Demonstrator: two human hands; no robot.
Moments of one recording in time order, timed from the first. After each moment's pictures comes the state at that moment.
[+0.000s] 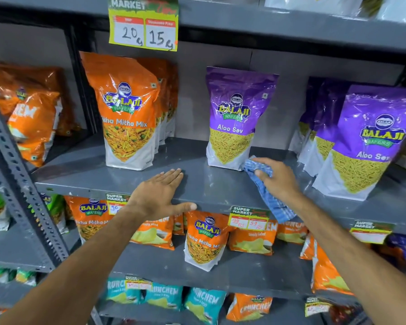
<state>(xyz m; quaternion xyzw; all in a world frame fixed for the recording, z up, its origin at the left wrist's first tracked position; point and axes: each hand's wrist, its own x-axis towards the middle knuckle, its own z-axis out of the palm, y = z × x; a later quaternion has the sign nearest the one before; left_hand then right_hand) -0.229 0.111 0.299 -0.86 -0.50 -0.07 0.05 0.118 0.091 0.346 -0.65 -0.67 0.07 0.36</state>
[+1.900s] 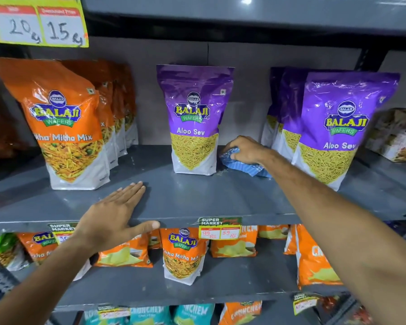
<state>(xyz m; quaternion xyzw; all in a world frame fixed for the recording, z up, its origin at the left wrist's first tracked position) -0.231 0.113 0.297 -0.86 -0.50 -0.11 0.06 0.178 0.209 0.386 -0.68 -0.72 0.06 0.14</state>
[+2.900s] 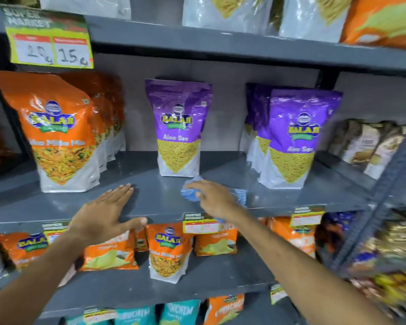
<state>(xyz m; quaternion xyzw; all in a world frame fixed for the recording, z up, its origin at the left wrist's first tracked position) -0.233 0.114 0.296 -0.86 -0.51 -0.09 0.03 0.095 0.085 0.309 -0.61 -0.75 0.08 0.23</state>
